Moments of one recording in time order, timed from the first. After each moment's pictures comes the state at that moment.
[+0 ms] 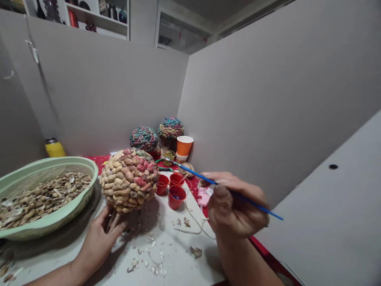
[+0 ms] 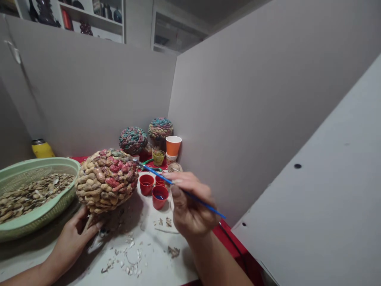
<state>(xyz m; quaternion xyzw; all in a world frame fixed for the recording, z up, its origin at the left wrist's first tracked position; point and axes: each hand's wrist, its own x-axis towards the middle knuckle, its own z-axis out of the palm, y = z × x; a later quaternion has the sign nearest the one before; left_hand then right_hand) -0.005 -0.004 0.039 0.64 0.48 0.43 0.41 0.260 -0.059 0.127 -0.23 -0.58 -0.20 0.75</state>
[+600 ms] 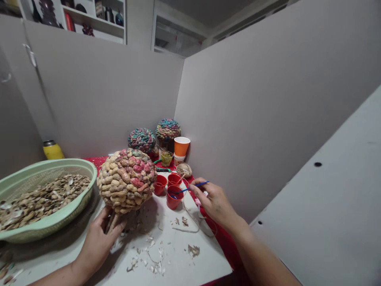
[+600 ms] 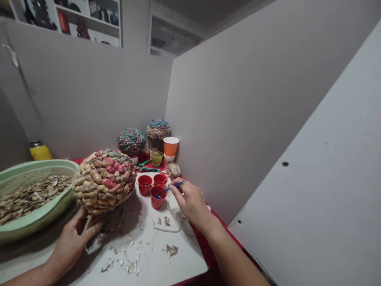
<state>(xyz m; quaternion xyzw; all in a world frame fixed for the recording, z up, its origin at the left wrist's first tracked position) -0.004 -0.005 0.040 0.63 0.48 0.44 0.42 0.324 -0.057 0.088 -0.58 -0.68 -0.06 0.45</state>
